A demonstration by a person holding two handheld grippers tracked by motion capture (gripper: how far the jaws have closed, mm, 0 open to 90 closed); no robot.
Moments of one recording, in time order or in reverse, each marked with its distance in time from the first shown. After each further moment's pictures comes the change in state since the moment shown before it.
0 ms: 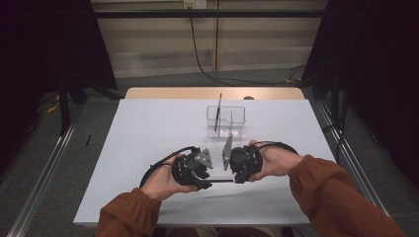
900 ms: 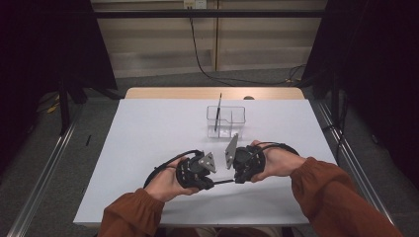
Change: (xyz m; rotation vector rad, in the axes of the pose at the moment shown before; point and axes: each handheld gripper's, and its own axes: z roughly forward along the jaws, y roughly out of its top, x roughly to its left) left arm -0.004 0.000 0.012 0.015 -0.052 0.012; right arm -0.001 -0.010 0.002 -0.067 -0.020 0.001
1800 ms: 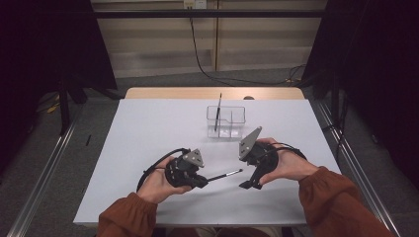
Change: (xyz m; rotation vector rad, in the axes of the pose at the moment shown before) left arm 0.009 -0.028 -0.011 -0.097 -0.008 -0.120; right arm -0.001 -0.036 -0.006 -0.246 -0.062 0.173
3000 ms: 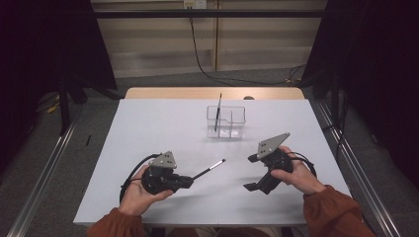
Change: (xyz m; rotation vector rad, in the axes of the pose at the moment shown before) left arm 0.000 -0.054 -0.028 -0.249 0.046 -0.153; right arm 0.008 -0.046 -0.003 -0.290 -0.037 0.160
